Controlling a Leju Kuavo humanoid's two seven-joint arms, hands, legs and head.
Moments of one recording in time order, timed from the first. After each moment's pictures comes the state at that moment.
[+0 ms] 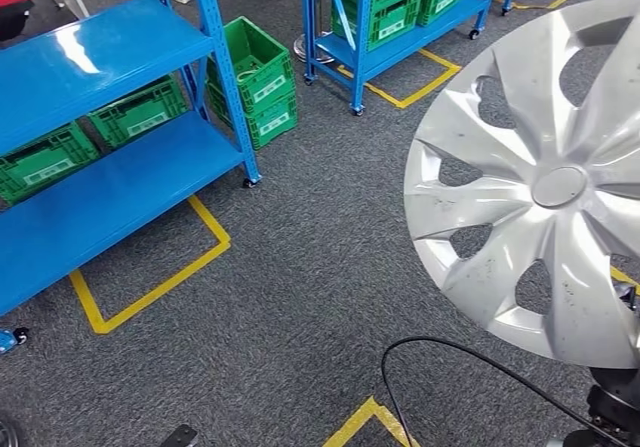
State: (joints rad) left arm -0.02 -0.08 0.58 -0.18 -0.83 -0.08 0.03; right arm 0.23 0.08 -0.15 -1.99 -0.77 0.09 -0.46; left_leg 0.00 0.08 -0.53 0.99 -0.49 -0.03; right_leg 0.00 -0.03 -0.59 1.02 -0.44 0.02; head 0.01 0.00
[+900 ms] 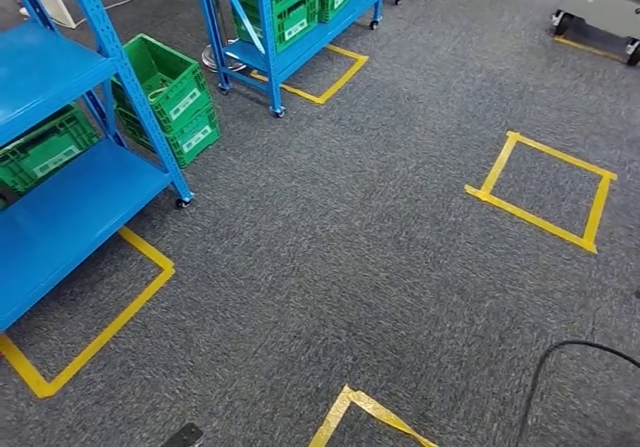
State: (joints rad) left arm -0.02 -0.07 0.59 -0.18 -0.92 -0.11 0.03; right arm 0.18 0.18 -0.50 -2.37 0.23 -0.56 -0.69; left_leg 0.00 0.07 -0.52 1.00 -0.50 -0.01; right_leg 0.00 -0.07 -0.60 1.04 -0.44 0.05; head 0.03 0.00
